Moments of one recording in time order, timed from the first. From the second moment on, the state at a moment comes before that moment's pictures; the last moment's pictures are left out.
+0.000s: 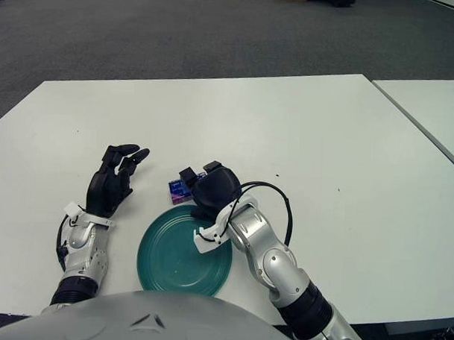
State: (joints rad) left arm 0.08 -0.07 0.15 0.42 -0.31 -0.64 -0.52; right arm 0.00 -0.31 0.59 -0.42 -1.36 0.00 0.49
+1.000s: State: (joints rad) left arm 0.10 -0.07 0.15 0.40 -0.27 -0.66 -0.46; right arm -0.20 -0.30 0.48 -0.24 -1.22 0.02 0.51
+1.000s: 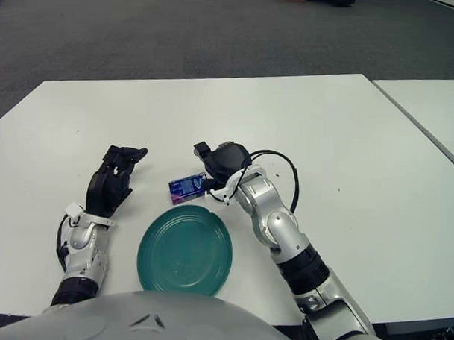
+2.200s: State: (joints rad) left arm 0.26 -0.10 0.05 0.22 -0.27 -0.58 -0.41; right arm -0.21 -0.28 0.53 -0.14 -1.19 0.09 0.51
